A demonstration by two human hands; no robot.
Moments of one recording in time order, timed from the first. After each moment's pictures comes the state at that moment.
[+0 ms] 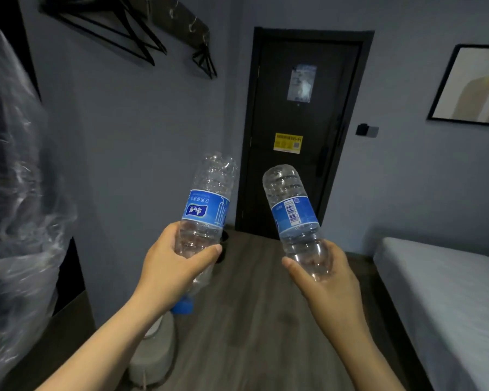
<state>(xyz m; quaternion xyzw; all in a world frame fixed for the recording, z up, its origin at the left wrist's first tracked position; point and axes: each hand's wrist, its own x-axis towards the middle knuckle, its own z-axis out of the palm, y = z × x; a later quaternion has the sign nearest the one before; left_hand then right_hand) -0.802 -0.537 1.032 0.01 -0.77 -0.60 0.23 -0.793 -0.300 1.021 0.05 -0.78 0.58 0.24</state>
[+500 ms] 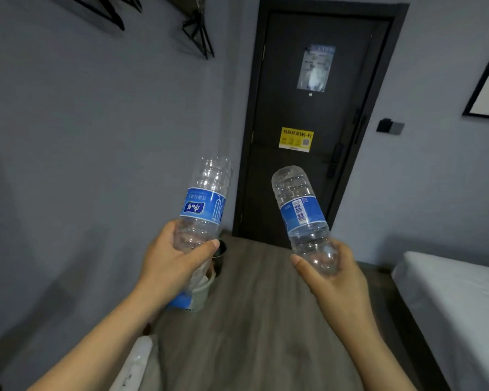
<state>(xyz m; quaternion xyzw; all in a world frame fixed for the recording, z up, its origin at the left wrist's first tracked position) -1.124 -0.601 1.016 0.02 -0.74 -0.64 0.19 -1.103 -0.349 1.008 0.01 -0.80 0.56 0.23</state>
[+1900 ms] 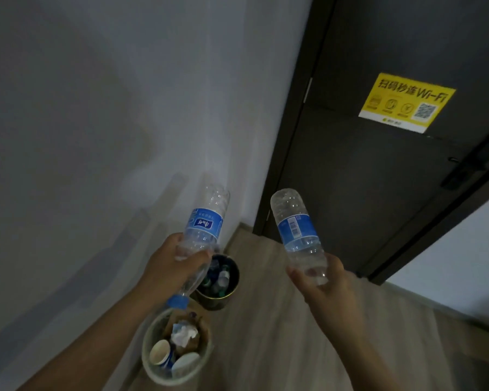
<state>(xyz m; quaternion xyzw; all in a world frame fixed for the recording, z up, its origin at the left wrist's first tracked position) -1.941 -0.666 0.855 0.17 -0.77 -0.62 0.00 -1.945 -0.392 0.868 -0.07 -0.87 0.48 0.04</state>
